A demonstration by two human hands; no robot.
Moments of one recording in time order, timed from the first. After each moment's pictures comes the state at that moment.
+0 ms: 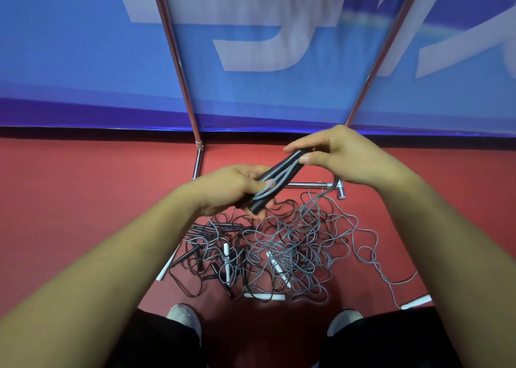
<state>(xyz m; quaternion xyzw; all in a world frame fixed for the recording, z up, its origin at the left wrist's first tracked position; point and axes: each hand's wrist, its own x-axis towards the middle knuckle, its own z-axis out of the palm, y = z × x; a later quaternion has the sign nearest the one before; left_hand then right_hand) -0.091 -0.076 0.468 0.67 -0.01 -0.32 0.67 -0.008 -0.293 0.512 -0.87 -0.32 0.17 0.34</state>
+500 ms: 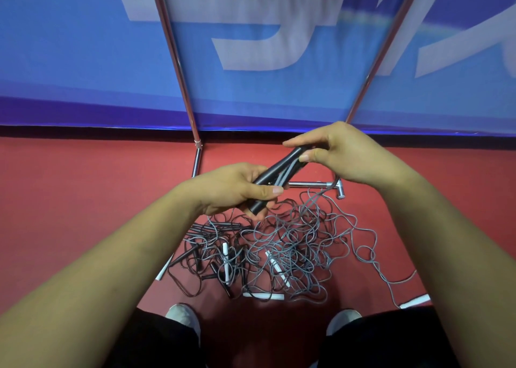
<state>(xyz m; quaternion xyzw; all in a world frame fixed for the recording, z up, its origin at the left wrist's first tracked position) -0.091 -0.080 0.472 0.68 -0.02 -0.33 0.65 -0.006 -0.293 0.511 -0.88 -0.31 0.15 0.32</state>
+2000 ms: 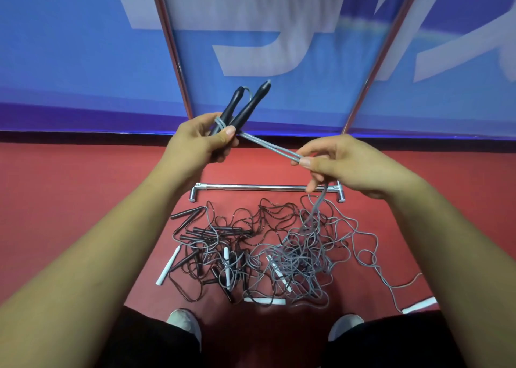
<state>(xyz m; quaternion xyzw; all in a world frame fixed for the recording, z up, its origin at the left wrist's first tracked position) -0.069 -0.036 0.485 0.71 0.09 0.05 0.70 -0.020 -0.299 0.510 -0.81 -0.22 0.27 0.47</state>
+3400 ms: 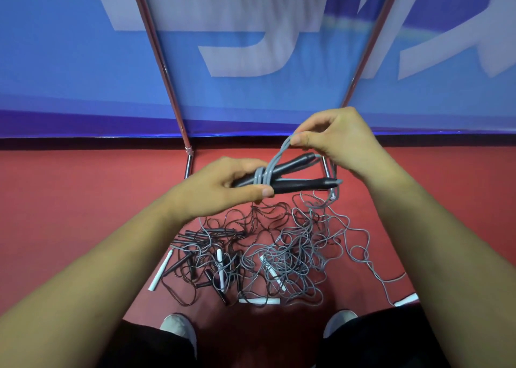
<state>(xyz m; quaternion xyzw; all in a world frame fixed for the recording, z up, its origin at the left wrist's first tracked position) -0.096 -0.074 0.496 0.82 -0.22 -0.12 0.51 0.002 -0.296 0.516 -0.84 -0.17 0.09 0.51</state>
